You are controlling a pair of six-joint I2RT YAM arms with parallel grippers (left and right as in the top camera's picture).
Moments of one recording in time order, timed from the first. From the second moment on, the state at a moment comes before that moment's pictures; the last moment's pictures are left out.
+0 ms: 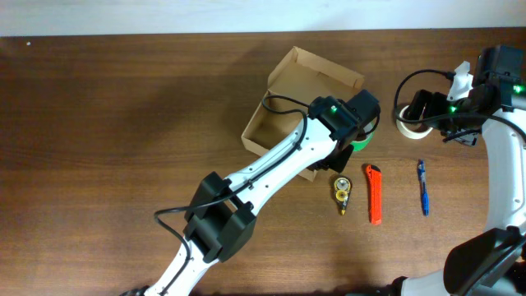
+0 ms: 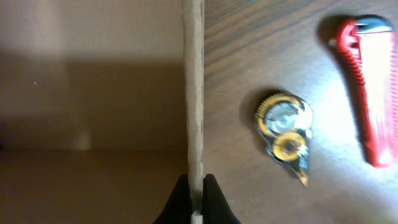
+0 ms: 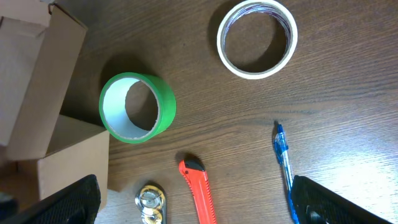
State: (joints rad) left arm -0.87 2.32 2.21 -1.31 -0.07 -0.35; right arm -0.29 1.66 1.56 -1.13 -0.20 0.09
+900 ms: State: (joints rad) left arm -0.78 2.35 2.21 -1.15 -0.10 -0.36; right arm -0.29 1.66 1.56 -1.13 -0.19 0.09
